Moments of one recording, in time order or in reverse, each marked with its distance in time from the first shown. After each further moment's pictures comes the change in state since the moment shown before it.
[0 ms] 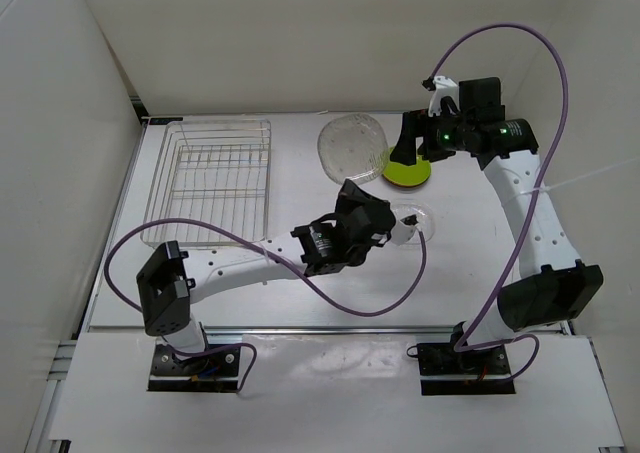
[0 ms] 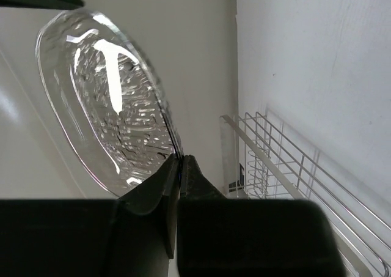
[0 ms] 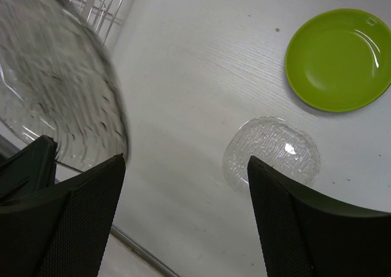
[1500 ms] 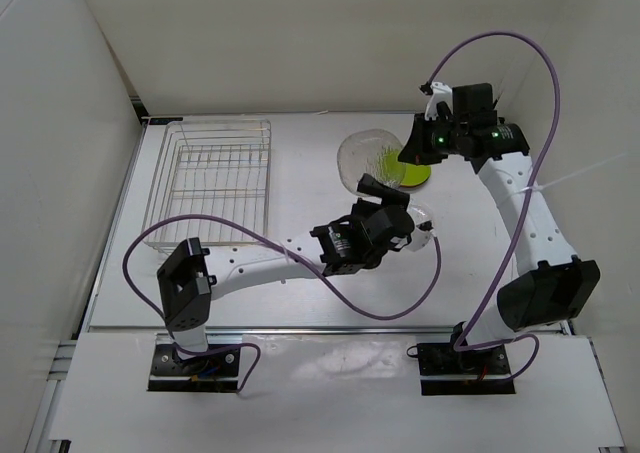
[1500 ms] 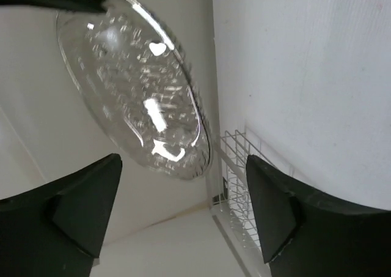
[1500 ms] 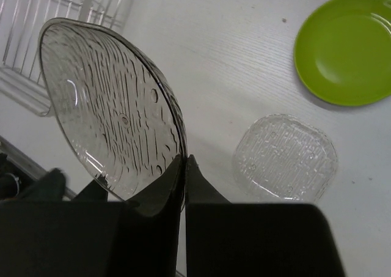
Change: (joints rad) left arm -0.027 0.109 0.112 -0.081 0.031 -0.076; right arm 0.004 0.004 -0.056 0.063 0.000 0.071
